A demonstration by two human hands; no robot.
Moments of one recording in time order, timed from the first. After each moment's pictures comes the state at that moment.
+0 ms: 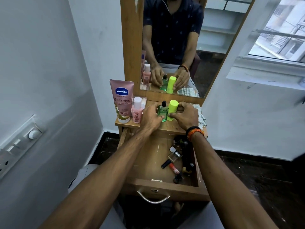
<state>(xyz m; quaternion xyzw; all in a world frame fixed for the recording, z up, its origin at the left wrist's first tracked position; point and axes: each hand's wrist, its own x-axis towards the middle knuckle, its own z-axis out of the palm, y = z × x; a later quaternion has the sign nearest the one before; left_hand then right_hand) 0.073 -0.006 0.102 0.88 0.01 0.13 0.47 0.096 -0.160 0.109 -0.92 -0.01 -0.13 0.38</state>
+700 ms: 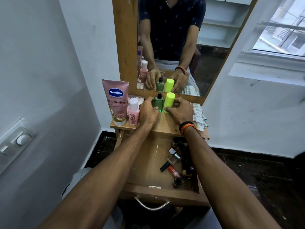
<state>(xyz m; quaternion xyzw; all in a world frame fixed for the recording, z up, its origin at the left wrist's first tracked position) 0.121 -0.011 0.089 0.85 0.09 0.16 0.49 0.131 -0.146 0.102 -0.91 0.03 -0.15 0.39</state>
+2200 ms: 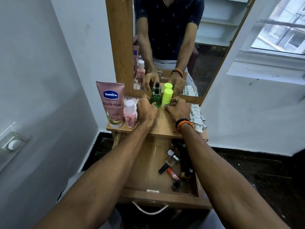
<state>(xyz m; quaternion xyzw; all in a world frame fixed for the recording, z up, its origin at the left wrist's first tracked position) 0.149 -0.019 0.083 0.83 0.16 0.20 0.49 0.155 -0.143 0.095 -0.91 0.06 -0.13 0.39</state>
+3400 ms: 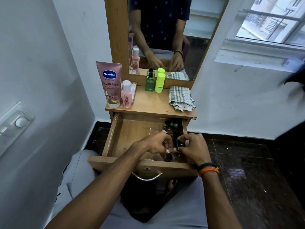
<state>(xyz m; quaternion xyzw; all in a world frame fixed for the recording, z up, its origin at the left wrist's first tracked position) -0.021 -0.044 0.048 0.87 -0.22 -0.27 0.36 -0.065 -0.232 0.050 -0.97 0.00 -0.01 0.25</state>
